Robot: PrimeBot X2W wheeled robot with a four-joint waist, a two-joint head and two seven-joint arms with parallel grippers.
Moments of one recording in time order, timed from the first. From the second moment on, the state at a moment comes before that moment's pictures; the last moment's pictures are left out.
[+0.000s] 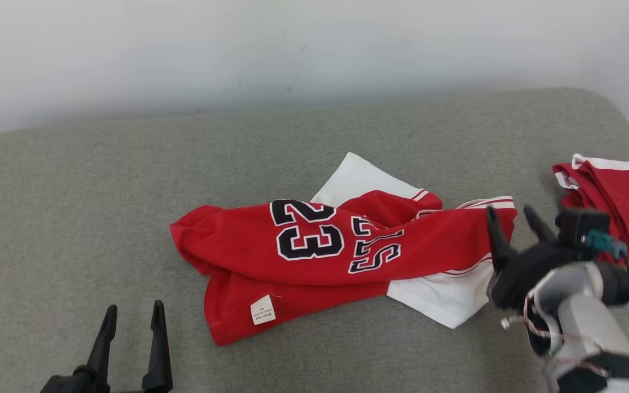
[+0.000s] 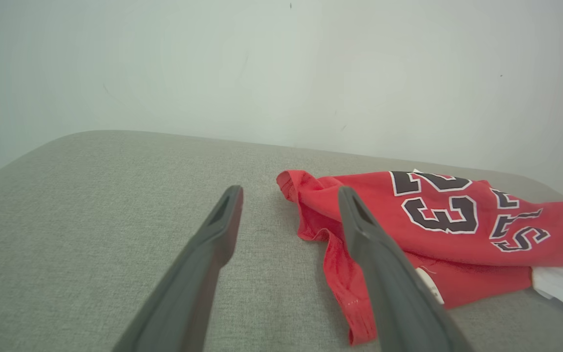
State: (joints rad) left arm 0.04 0.05 0.01 0.06 -0.20 -0.04 -0.26; right arm -0.55 -0.14 0.01 0.70 0.24 0.13 -0.05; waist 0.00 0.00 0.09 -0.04
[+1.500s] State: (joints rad) left arm 0.08 0.05 0.01 0.04 -0.20 -0.03 -0.26; right arm -0.02 -0.05 -0.14 -0.06 0.15 0.13 0.59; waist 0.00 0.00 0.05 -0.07
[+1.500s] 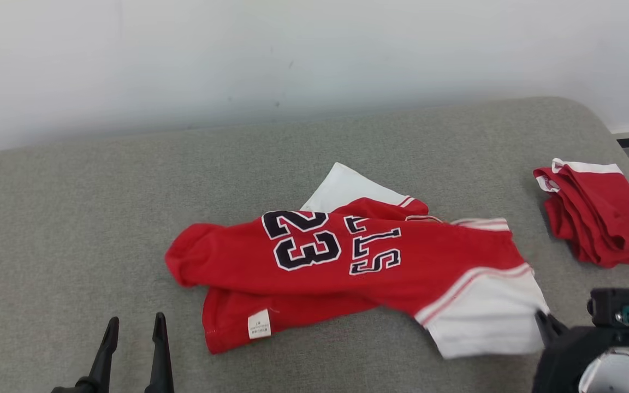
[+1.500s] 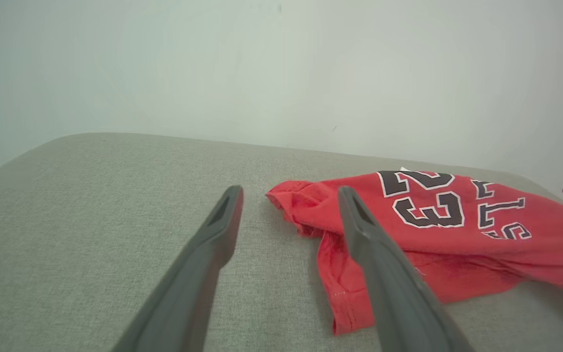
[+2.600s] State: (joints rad) left arm 0.12 0.05 0.01 0.04 -0.20 -0.03 -0.26; right arm 0.02 -0.05 -0.06 0.10 -0.02 0.13 -0.11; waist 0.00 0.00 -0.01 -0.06
